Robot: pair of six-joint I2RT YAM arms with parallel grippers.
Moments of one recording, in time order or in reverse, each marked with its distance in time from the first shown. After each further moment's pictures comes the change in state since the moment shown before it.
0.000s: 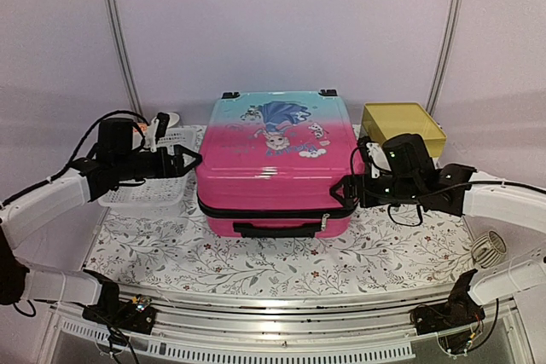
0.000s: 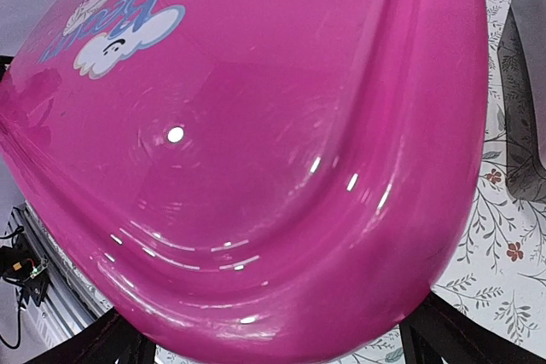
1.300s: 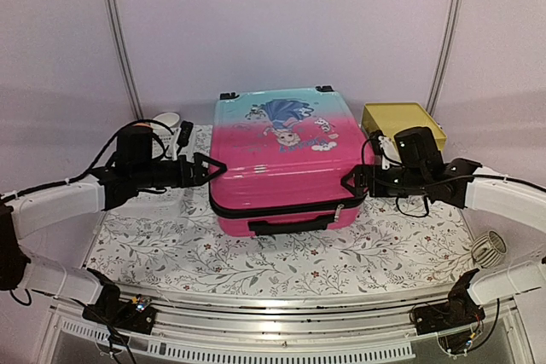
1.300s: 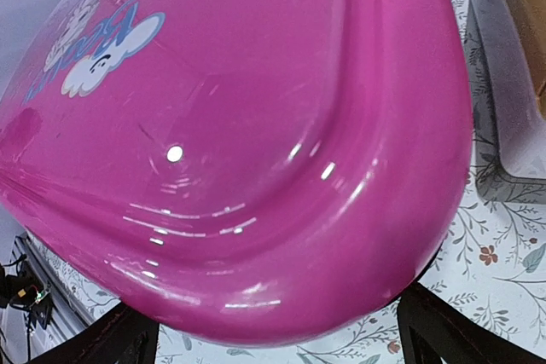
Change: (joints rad) left arm -0.148 0.087 -0.068 0.238 0.124 -0.185; right arm -0.130 -0.004 0.000 -0.007 -0.084 -0.003
